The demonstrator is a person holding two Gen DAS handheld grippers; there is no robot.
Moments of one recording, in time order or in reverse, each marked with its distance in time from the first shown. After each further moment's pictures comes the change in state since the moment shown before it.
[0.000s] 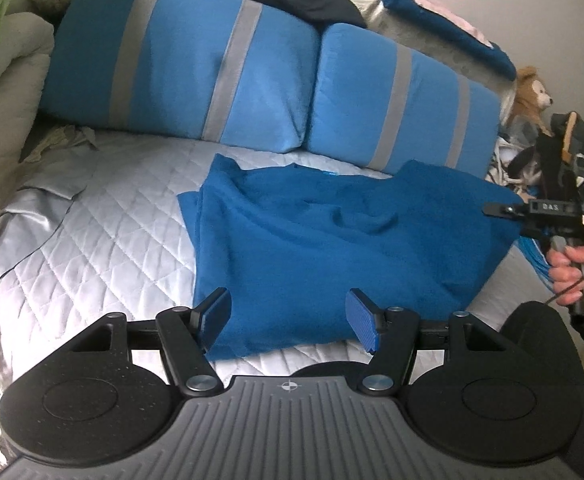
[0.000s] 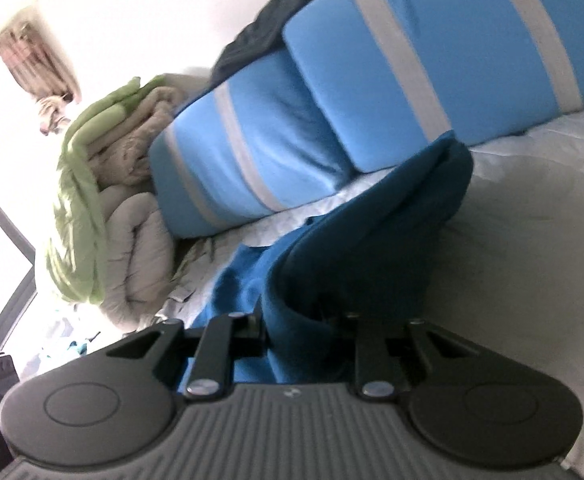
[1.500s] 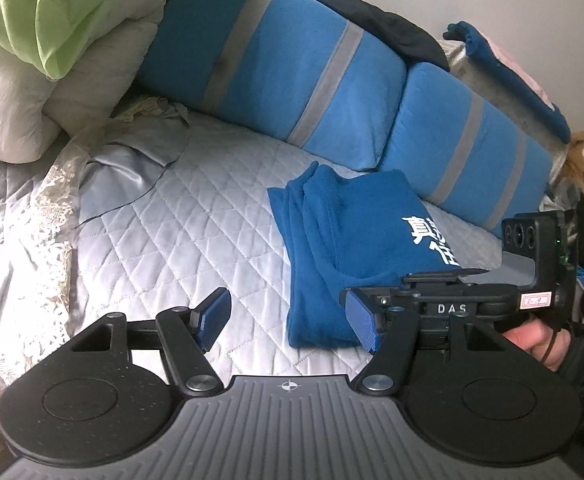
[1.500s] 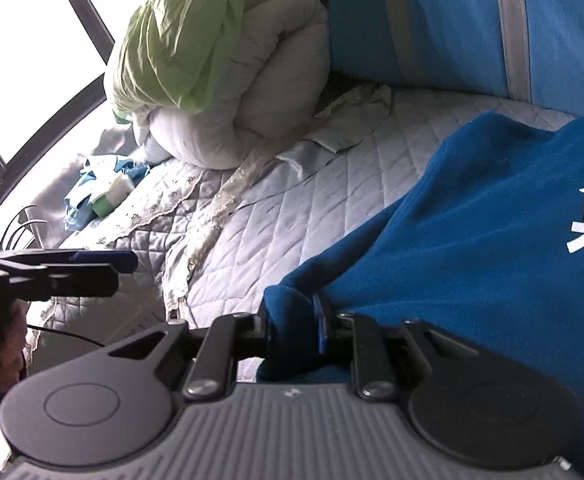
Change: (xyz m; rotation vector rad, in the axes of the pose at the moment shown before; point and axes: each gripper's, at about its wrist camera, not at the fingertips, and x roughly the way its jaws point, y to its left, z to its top) left arm -0.041 0.069 -0.019 -0.219 -0.047 0.098; right arm 0.223 0.212 -0.085 -0.406 0.401 0.190
